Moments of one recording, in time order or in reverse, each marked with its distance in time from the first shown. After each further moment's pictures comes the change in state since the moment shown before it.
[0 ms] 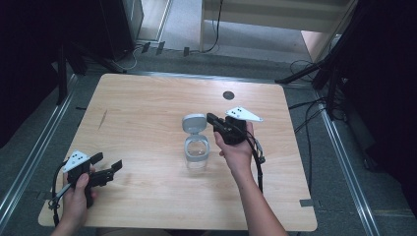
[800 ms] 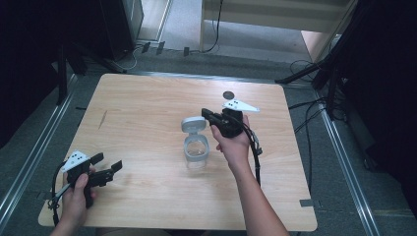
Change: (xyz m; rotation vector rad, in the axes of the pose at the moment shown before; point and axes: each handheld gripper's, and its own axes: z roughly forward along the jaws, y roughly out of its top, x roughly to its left) left arm 0.002 0.000 -0.001 0.005 -0.023 -0.007; right arm -0.004 0.014 0.015 0.028 0.093 0.041
